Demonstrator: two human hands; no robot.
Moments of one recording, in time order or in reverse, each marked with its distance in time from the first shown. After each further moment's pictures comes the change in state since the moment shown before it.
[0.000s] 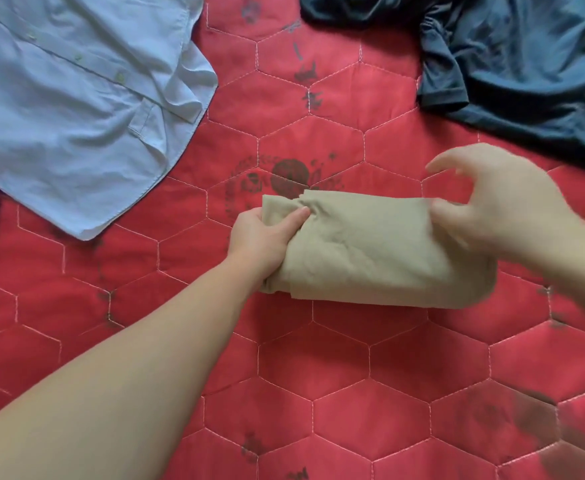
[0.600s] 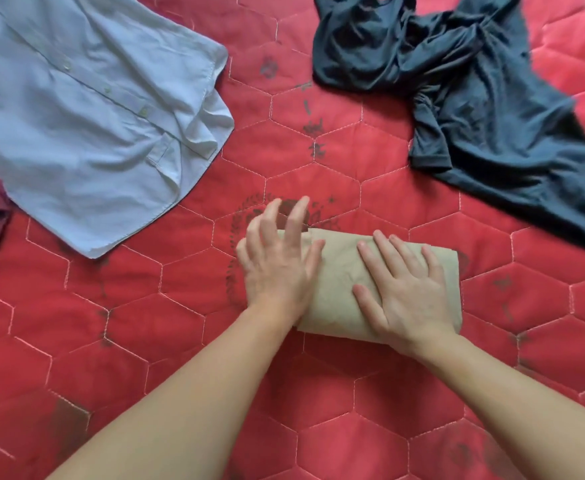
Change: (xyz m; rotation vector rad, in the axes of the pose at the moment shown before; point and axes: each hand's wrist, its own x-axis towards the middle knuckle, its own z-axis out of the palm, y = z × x) left_hand -0.009 -0.003 0.028 0.650 0.444 0.637; right_hand -0.021 -0.004 0.093 -0.280 0.081 -0.195
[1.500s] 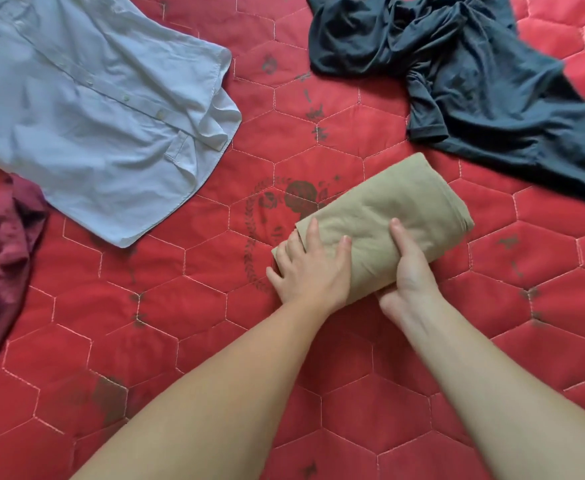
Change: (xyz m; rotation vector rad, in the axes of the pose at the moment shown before) left_hand -0.039 0.021 -0.004 -0.033 -0.482 -0.319; right_hand -0.004 -0.053 -0.019 2.098 0.182 1.141
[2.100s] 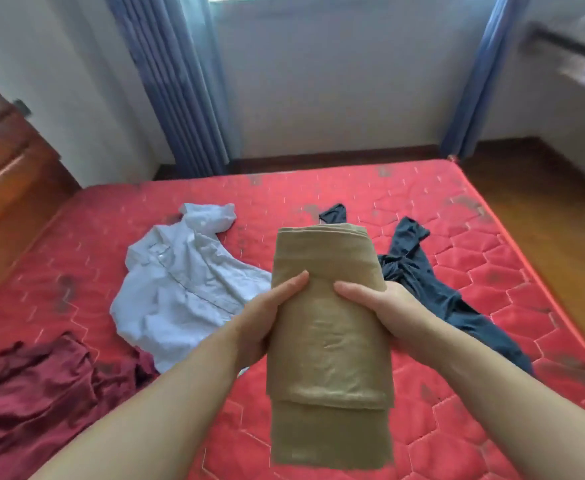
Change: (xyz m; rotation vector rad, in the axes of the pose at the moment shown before) left_hand -0.132 0.062 -0.343 -1.103 -0.477 0.218; right_hand -0.279 -0.180 0.133 -0.747 -0.609 -0.417
